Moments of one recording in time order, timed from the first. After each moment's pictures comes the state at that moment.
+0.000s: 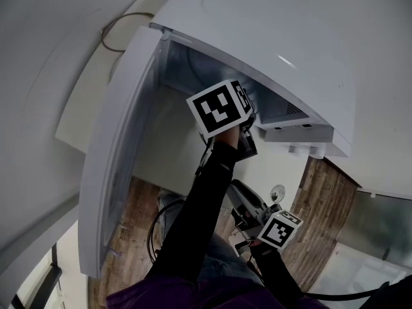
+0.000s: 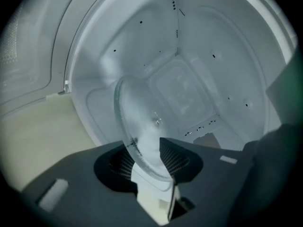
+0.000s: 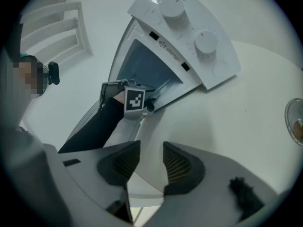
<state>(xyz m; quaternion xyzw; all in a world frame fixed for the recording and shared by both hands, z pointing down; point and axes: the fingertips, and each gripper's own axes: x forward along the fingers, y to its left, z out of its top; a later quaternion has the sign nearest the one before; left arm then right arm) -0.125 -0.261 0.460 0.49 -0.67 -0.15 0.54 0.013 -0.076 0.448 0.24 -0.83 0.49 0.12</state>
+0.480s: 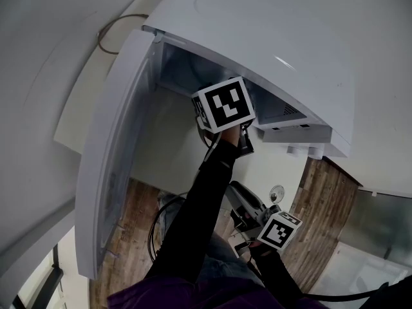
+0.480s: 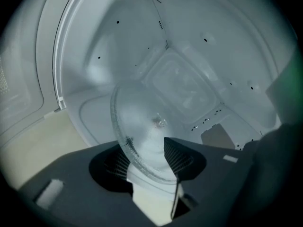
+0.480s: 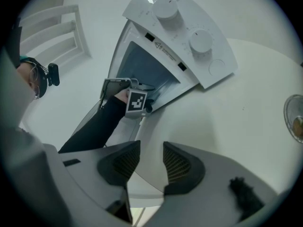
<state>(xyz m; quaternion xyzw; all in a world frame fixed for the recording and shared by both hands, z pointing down) -0.126 -0.273 0.463 0.51 -0.69 -0.08 0.51 0.018 -0.077 0.450 0.24 -0.83 0.50 0.12</state>
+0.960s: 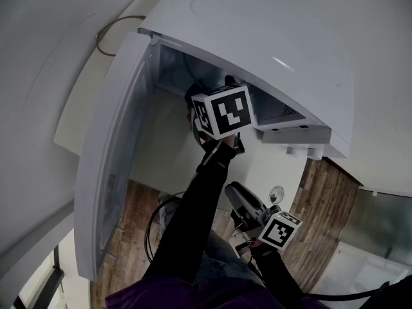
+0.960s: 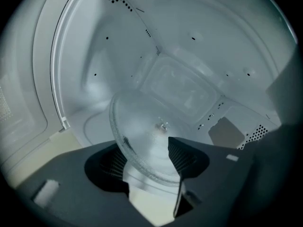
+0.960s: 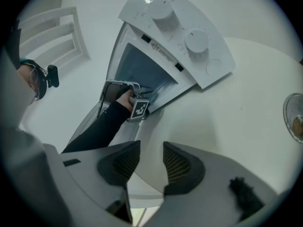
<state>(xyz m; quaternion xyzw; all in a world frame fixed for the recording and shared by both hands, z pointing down) -0.140 -0.273 0.465 0.51 -0.74 -0.03 0.44 0.022 -0.081 0.452 0.24 -0.82 0.50 0.11</state>
